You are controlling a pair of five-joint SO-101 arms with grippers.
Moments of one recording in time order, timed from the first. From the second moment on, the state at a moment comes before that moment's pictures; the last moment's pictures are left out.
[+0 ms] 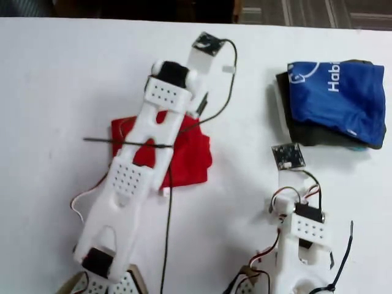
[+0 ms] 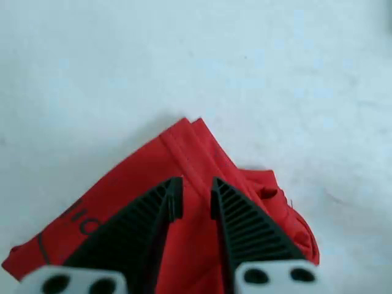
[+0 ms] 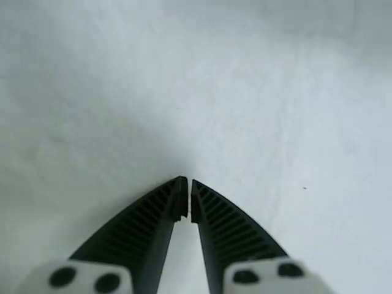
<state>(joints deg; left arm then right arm) 16.0 57.0 -73.9 101.4 -3.4 14.3 -49.4 81.8 44.3 28.5</state>
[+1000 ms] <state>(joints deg) 25.9 25.0 0.0 77.8 -0.6 14.3 -49.4 81.8 44.3 28.5</state>
